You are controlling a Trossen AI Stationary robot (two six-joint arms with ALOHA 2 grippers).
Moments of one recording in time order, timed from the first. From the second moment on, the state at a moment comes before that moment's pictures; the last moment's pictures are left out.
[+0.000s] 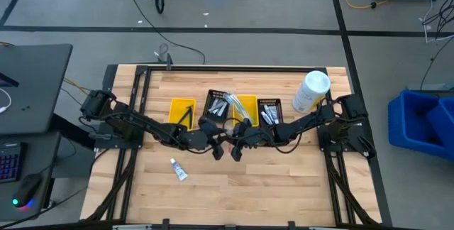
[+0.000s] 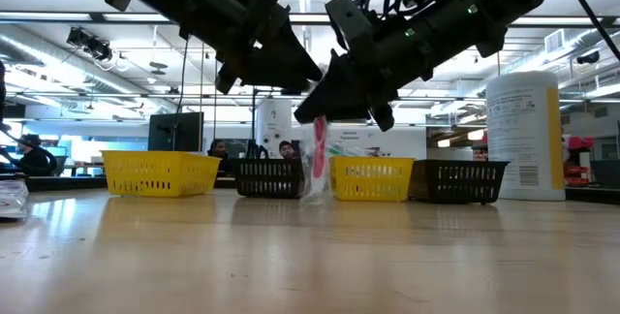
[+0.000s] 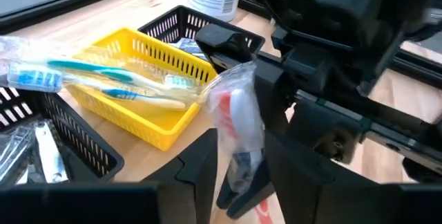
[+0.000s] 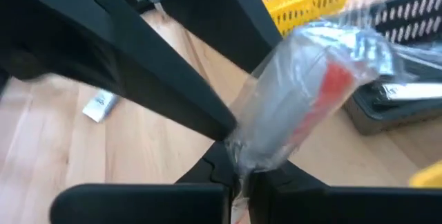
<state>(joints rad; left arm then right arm) -0.27 1.60 0.82 0.30 -0.59 -0.53 0.18 1.80 0.89 0.39 0.29 0.48</state>
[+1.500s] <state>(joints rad) -0.26 1.60 0.82 0.30 -0.61 -0.49 -0.16 1.63 0.89 -0.04 0.28 0.20</state>
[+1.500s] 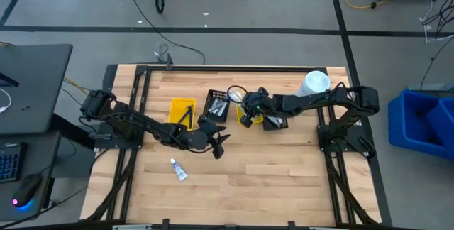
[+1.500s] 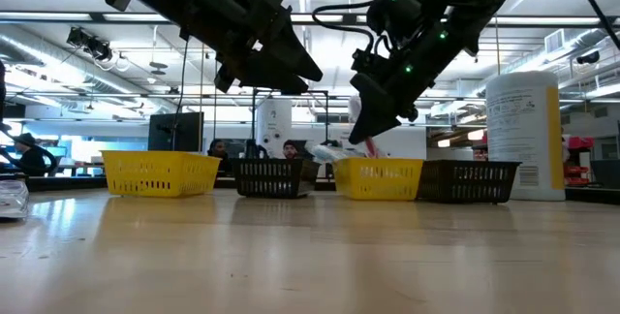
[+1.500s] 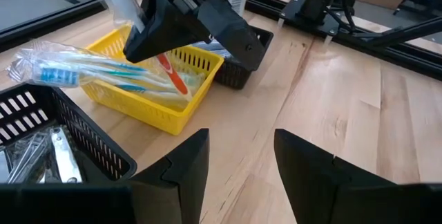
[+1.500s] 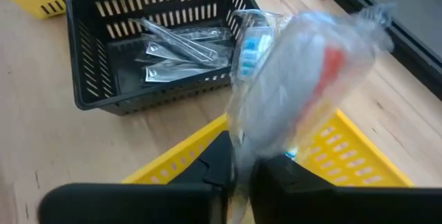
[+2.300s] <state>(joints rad) -0.26 1.60 0.82 0.23 -0.43 -0.46 -0.11 1.51 0.89 -0.04 0.18 0.18</state>
